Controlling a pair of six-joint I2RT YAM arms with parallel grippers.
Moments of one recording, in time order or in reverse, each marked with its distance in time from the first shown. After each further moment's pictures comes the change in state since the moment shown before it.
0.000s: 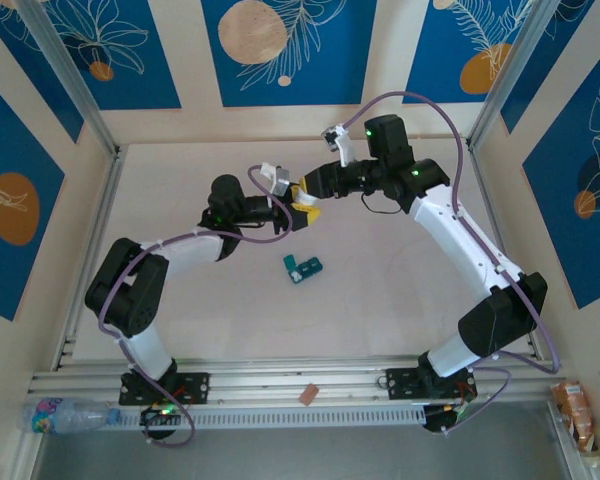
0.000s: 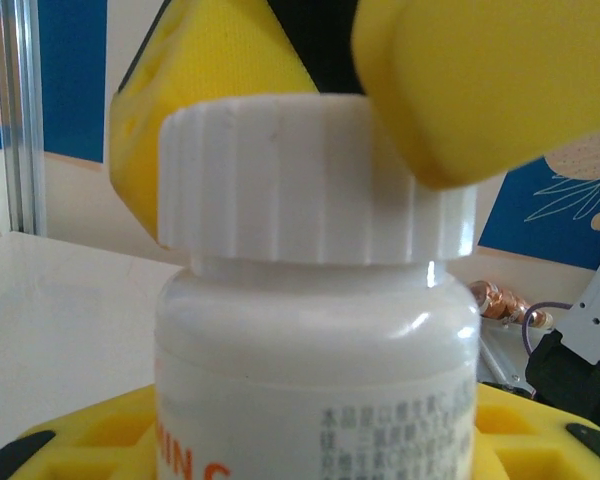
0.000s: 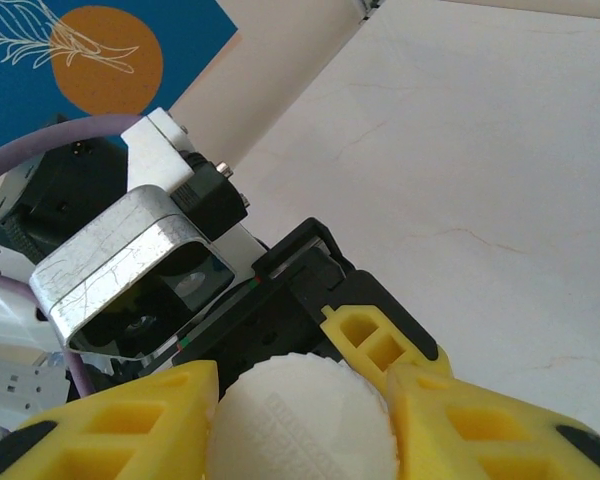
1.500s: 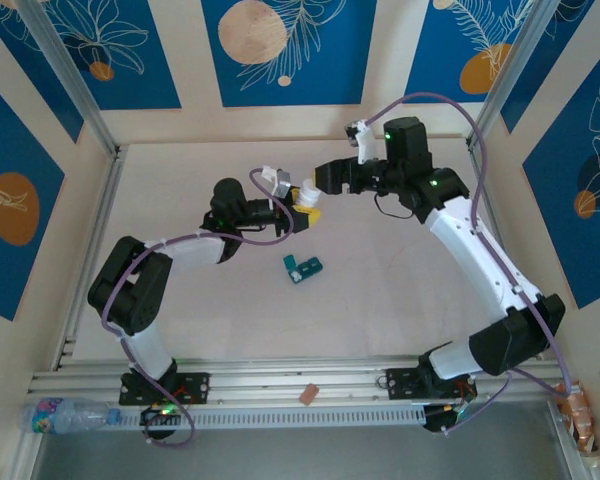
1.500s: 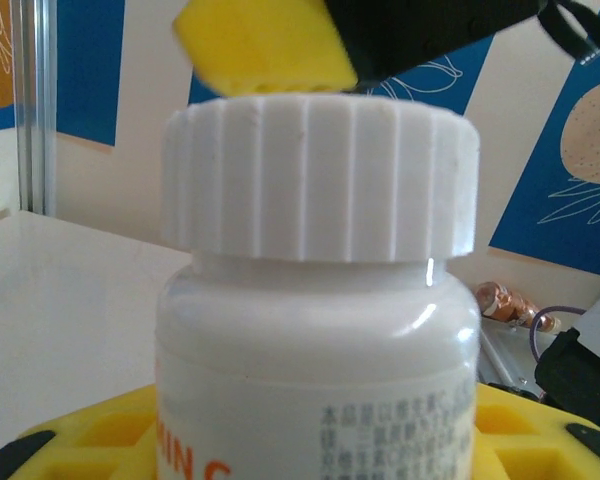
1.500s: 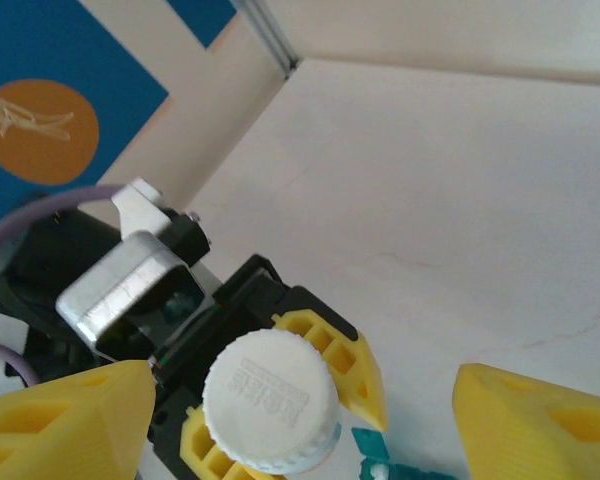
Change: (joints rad) left arm 0.000 0.016 -0.022 0.011 -0.028 -0.011; right arm -0.034 -0.092 -0.050 0.022 0.136 0.050
